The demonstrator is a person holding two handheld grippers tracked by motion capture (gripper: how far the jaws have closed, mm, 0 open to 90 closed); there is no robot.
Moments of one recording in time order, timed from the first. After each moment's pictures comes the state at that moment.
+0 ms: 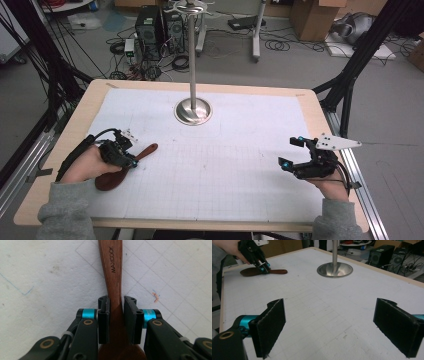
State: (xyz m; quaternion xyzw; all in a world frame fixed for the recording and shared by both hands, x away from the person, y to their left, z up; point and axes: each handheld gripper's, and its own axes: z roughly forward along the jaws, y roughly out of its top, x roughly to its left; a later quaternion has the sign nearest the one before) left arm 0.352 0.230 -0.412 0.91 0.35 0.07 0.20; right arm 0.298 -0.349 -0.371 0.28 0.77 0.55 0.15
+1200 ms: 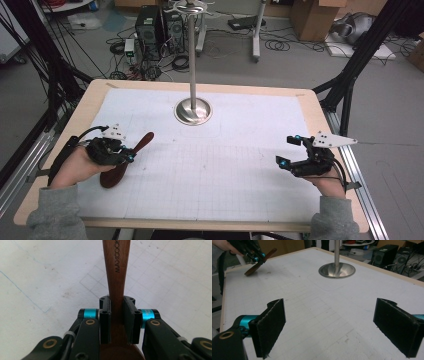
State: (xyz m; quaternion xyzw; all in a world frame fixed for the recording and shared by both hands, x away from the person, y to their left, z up) left arm 0.325 0.245 -0.375 0.89 0.30 0.12 0.32; right arm 0.305 -0.343 -0.373 0.27 0.78 0.55 0.14
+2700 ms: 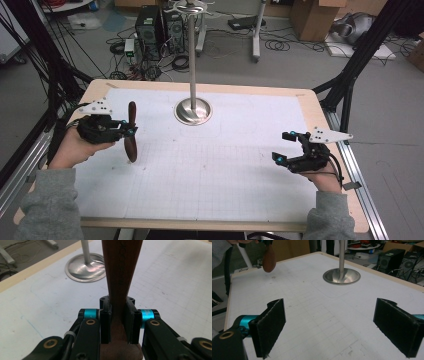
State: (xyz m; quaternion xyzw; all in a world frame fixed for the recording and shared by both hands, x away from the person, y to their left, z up) left arm 0.350 0.251 -0.319 0.83 0.30 0.15 0.44; right arm 0.316 -0.335 -0.369 0.26 0.77 0.57 0.13
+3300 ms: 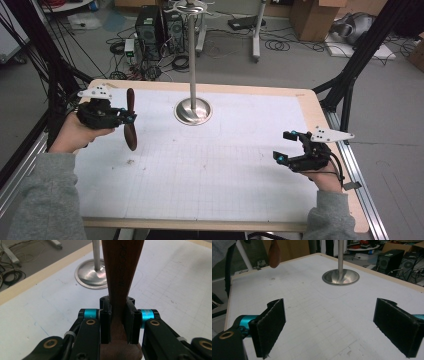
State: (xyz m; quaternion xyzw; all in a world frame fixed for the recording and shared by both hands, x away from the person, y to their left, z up) left arm 0.378 0.252 -0.299 0.83 0.30 0.15 0.44; right arm 0.317 -0.339 -0.369 0.26 0.77 0.57 0.13
